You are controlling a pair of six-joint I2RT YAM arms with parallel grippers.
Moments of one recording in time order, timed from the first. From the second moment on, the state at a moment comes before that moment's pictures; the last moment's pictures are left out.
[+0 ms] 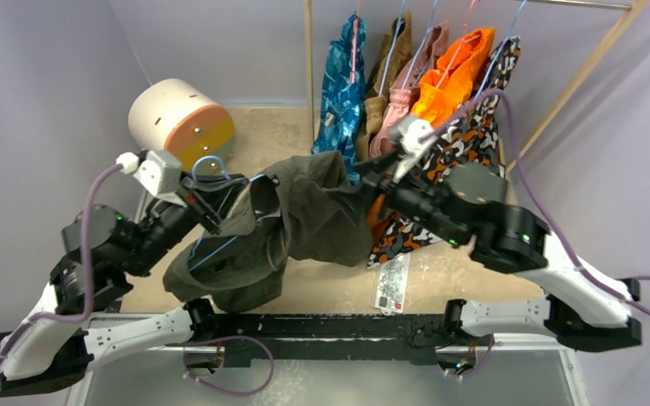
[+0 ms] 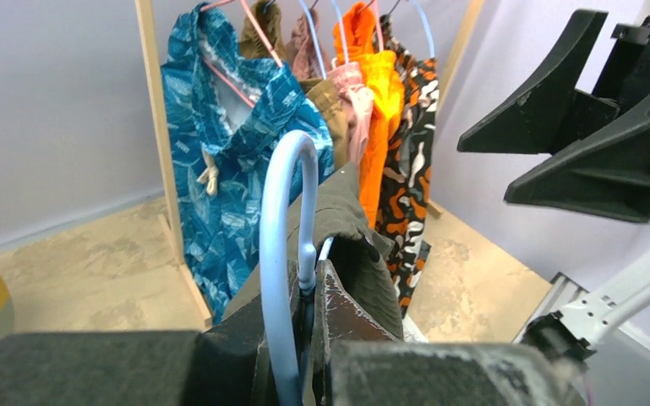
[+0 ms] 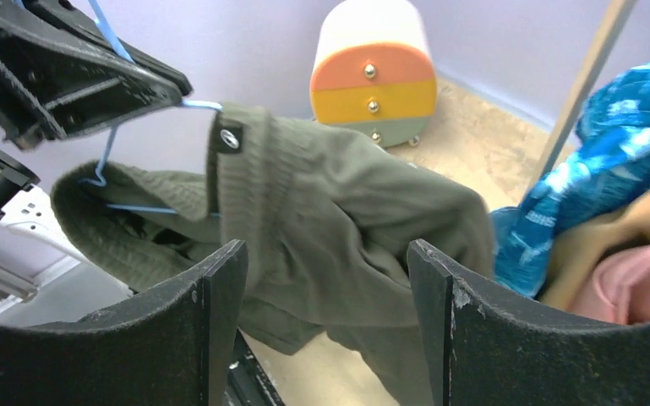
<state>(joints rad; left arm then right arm) -1.05 0.70 1.32 -0.50 -0.35 -0.13 1.20 1.12 1.62 -0.57 0.31 0.20</state>
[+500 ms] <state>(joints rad) -1.05 0.66 1.43 -0.64 0.01 -0.15 1.20 0.80 1.28 -0.39 0.24 0.01</state>
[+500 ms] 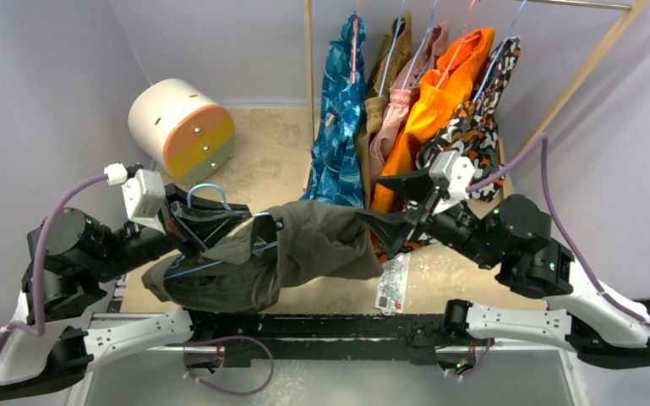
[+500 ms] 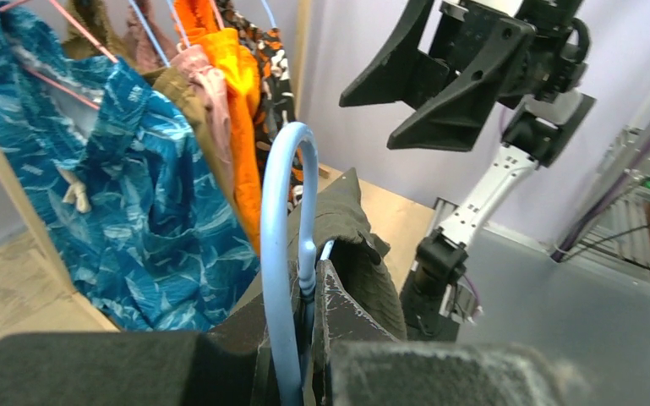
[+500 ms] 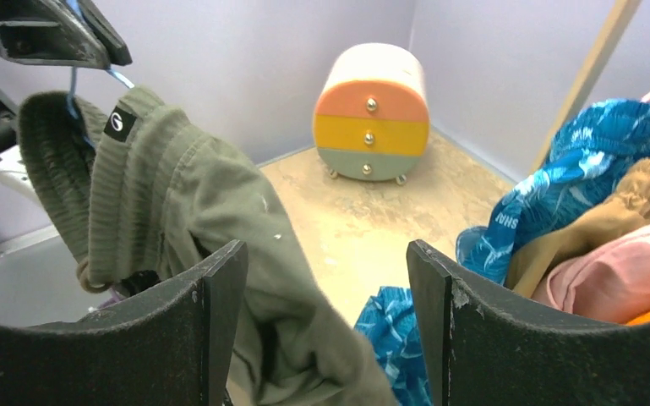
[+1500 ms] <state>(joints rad) -1.05 0.75 1.43 -0.62 0.21 -0.15 1.20 0.98 1.34 -0.30 -0.23 -0.02</state>
